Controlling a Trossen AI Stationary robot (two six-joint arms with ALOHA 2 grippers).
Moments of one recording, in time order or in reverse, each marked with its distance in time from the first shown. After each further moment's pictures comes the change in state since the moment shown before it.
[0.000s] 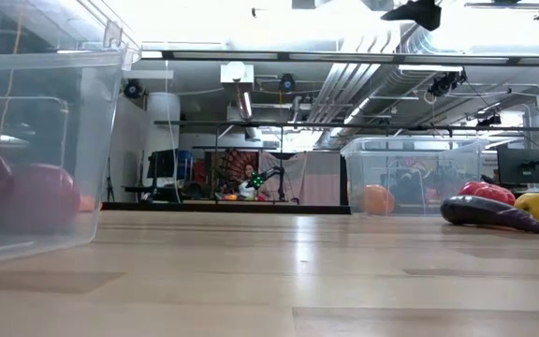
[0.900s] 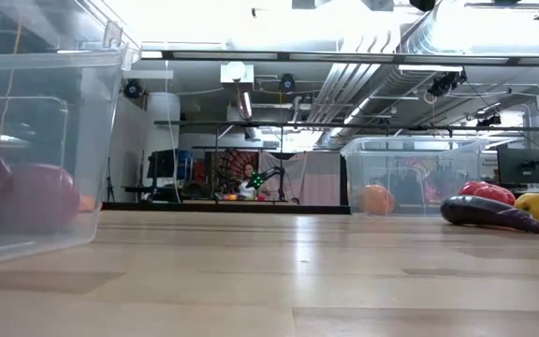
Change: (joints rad) left arm 0.410 -0.052 0.003 -0.276 -0.221 0.512; right arm 0.237 0.005 0.000 0.119 0.194 0.149
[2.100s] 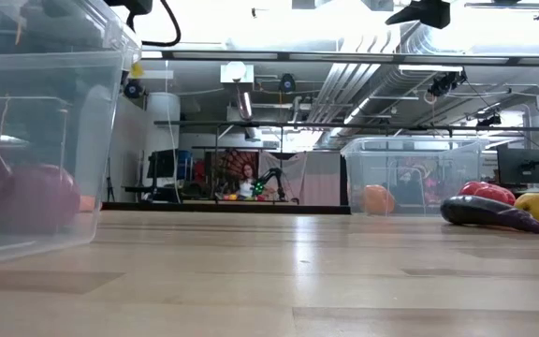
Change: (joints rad) left arm 0.203 0.057 -0.347 0.092 0.071 -0.401; right arm 0.000 0.023 0.000 -0.195 0.025 0.016
